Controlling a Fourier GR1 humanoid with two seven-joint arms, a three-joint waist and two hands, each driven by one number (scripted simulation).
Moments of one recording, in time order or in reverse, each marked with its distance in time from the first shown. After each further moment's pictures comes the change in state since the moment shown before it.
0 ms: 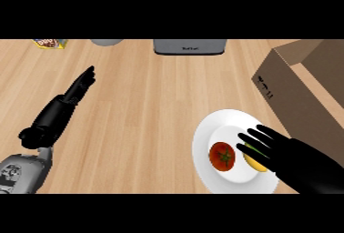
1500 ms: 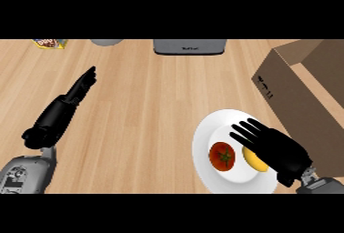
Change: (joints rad) left arm 0.012 -0.137 0.130 -0.021 -0.144 -0.125 0.019; right arm -0.039 0.252 -0.059 0.368 0.343 -0.132 -0.168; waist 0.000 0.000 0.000
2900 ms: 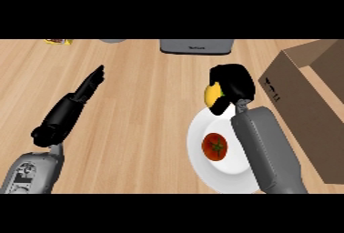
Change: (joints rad) left arm -0.027 -0.047 0.004 0.013 -0.031 -0.038 -0.008; right arm -0.569 0.442 -0.302 0.536 -0.037 -0.236 0.522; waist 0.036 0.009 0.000
